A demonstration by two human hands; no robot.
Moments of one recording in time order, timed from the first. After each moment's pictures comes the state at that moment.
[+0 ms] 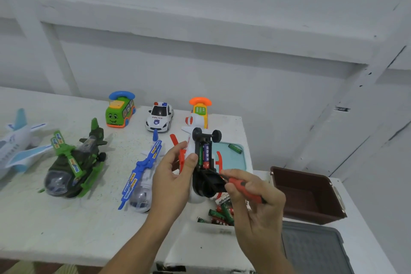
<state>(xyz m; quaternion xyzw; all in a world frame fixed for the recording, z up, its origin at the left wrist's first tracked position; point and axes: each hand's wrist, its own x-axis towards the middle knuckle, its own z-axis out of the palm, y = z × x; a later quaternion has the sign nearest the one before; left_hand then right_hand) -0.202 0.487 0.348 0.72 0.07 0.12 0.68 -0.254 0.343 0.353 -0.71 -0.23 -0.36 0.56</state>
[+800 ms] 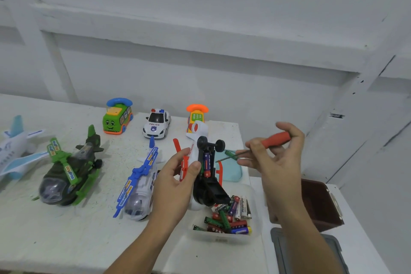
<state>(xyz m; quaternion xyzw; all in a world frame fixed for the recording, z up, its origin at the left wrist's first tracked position) -0.202 0.479 0.354 0.73 0.05 0.11 0.67 -0.212 0.312 0.429 -0.65 -0.01 -0.21 0.73</state>
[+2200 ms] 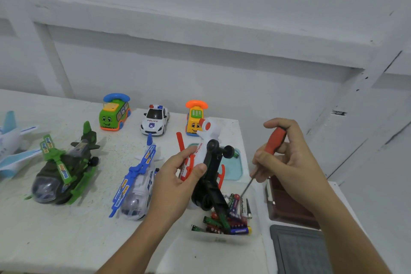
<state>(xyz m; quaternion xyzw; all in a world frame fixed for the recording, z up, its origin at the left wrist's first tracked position) -0.197 0.483 0.355 0.77 0.00 0.10 0.63 -0.209 0.275 0.446 -0.80 -0.09 -0.06 0.59</state>
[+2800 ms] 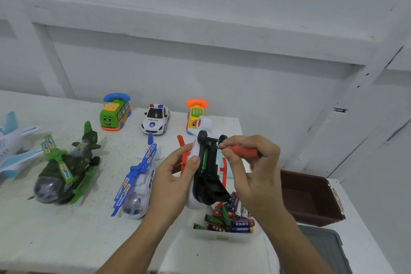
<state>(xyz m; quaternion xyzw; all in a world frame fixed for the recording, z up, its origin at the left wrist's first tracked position) -0.195 0.483 0.353 0.70 0.03 0.10 0.70 -0.203 0.330 0.397 -0.75 -0.27 -0.36 0.48</state>
